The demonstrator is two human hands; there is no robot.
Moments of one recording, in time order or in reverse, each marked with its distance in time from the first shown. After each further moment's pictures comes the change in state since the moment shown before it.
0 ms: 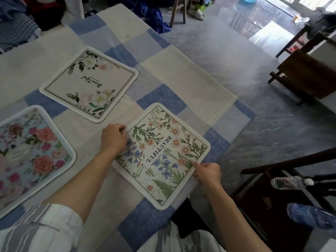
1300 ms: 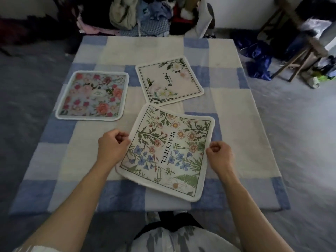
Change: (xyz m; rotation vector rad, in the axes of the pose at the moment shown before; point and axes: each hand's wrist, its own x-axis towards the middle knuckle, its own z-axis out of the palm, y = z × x) left_hand -0.162 0.035 -0.028 -0.341 0.556 -0.609; right_hand 0.053 -0.164 -0.012 -0.396 -0.450 -0.910
